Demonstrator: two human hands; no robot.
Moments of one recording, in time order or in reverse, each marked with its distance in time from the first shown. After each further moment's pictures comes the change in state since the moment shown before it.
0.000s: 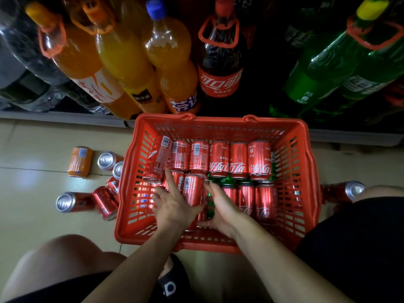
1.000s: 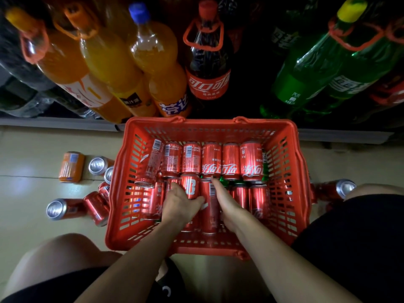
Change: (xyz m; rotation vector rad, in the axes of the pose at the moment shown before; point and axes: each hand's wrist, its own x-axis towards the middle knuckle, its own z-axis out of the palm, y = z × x) left_hand 0.013 0.028 0.007 -0.269 -0.131 -0.005; right_hand 0.014 -0.011 -0.026 -0.135 0.166 -0.023
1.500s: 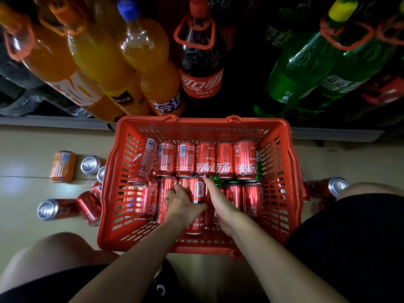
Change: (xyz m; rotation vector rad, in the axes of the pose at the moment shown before) left_hand 0.005 -0.002 0.022 0.062 -0.152 -0.036; right_hand -0.005 0.005 0.005 -0.030 0.049 -0.039
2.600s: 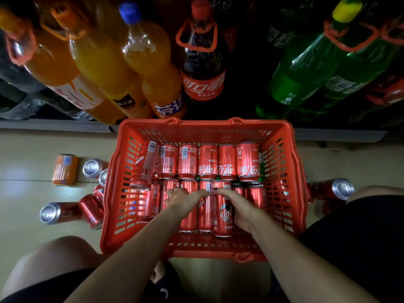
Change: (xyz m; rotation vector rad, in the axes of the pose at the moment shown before) left_hand 0.020 0.009 -0.016 -0.183 -0.129 -0.145; right_hand 0.016 0.004 -0.054 -0.006 -0.099 0.045
